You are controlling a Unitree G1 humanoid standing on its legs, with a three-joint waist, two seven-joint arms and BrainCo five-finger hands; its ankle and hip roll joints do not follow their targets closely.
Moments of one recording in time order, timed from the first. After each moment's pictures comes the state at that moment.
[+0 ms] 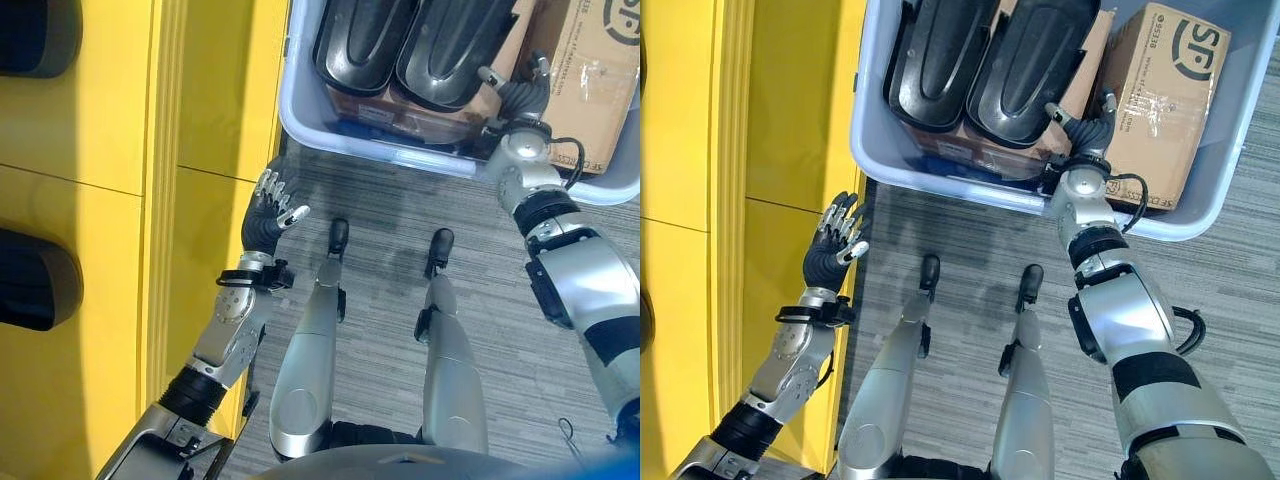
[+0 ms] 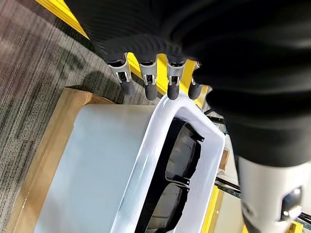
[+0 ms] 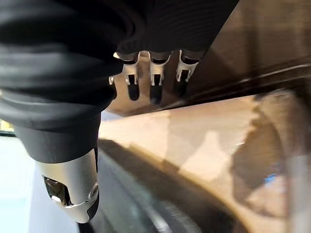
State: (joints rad) left arm -0.17 0.45 -0.35 -0.01 -0.68 -0.36 0.20; right arm -1.27 -0.42 0.33 1.21 0.64 -0.24 -0.42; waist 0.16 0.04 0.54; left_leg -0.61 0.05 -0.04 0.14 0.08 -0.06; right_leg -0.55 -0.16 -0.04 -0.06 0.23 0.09
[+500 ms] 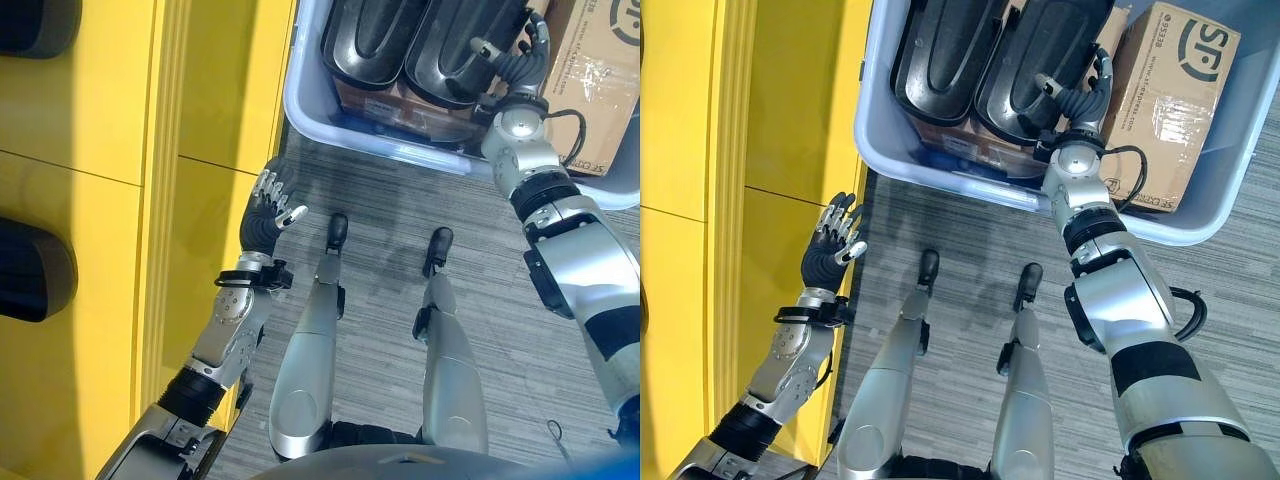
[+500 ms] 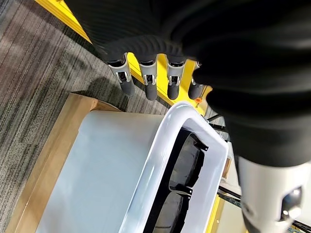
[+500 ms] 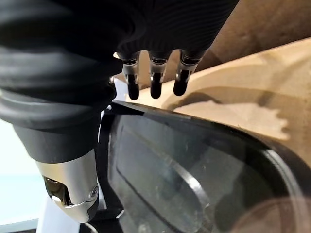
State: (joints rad) left arm -0.18 0.45 -0.35 -0.01 -0.68 -0.36 0.20; right arm -1.32 -0.42 0.40 1.21 0.59 -0.23 -0.47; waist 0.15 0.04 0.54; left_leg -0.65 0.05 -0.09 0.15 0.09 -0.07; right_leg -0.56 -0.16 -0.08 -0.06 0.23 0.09
